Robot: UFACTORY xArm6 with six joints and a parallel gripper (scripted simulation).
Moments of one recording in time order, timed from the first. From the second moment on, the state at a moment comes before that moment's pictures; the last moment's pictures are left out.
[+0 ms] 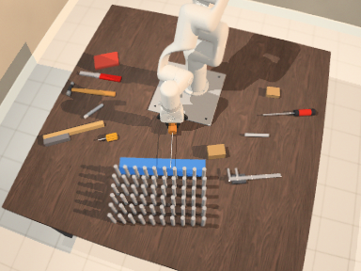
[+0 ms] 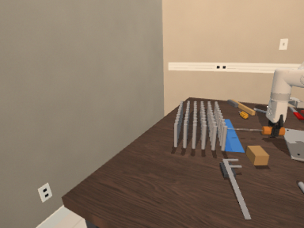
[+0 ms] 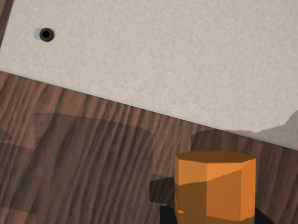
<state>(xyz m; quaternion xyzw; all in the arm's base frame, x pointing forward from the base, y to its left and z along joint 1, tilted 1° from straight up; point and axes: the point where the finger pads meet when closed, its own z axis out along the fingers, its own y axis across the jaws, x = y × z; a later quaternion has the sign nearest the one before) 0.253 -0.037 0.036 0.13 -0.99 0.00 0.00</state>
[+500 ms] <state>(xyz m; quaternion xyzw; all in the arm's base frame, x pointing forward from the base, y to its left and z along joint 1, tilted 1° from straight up) 0.254 -0.037 0.024 0.13 -0.99 0.00 0.00</state>
